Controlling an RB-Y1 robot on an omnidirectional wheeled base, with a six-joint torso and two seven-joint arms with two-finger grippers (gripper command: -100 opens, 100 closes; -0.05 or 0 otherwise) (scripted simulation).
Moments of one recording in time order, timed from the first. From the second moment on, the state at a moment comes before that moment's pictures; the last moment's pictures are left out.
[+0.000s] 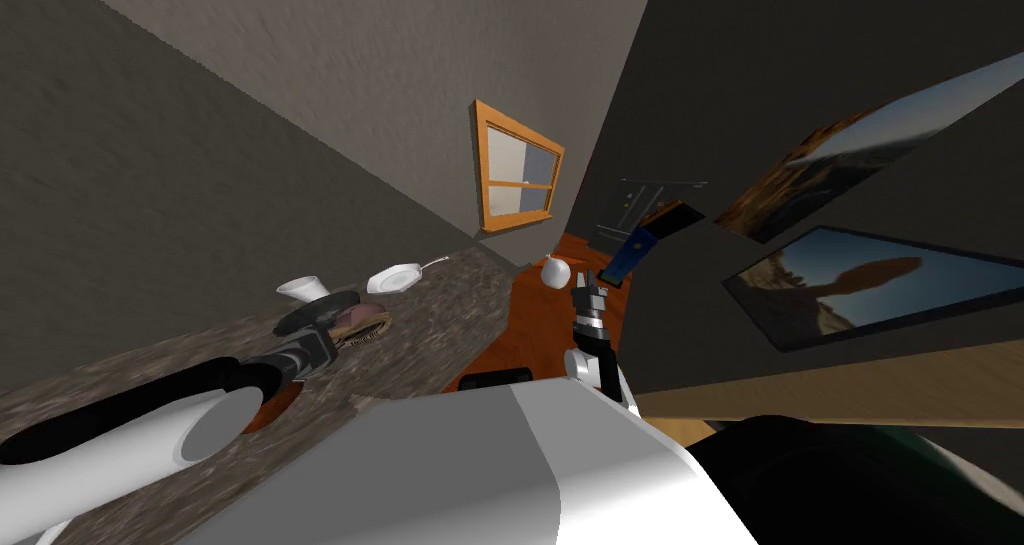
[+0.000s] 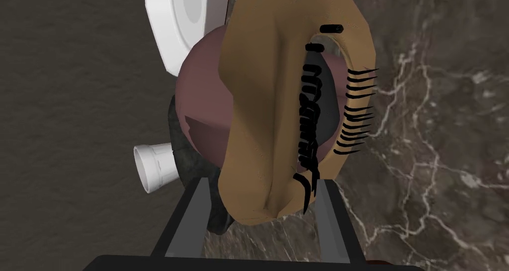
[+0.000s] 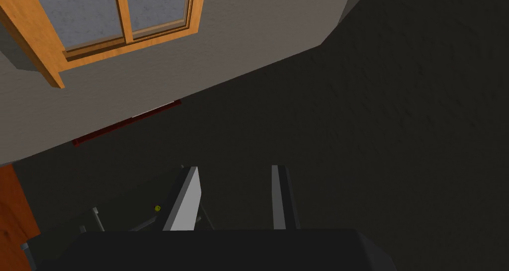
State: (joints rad) left arm 0.49 0.34 0.62 -2.39 0.49 1.16 0.26; right arm 0.52 0.03 -0.04 -2.22 -0.10 -0.48 -0.11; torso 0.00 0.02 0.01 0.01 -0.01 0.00
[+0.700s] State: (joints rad) left arm 0.43 0.47 0.79 -2.34 0.56 1.26 0.35; right arm 0.52 0.03 -0.04 -2.22 -0.10 -0.48 -0.11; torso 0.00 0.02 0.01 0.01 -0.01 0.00
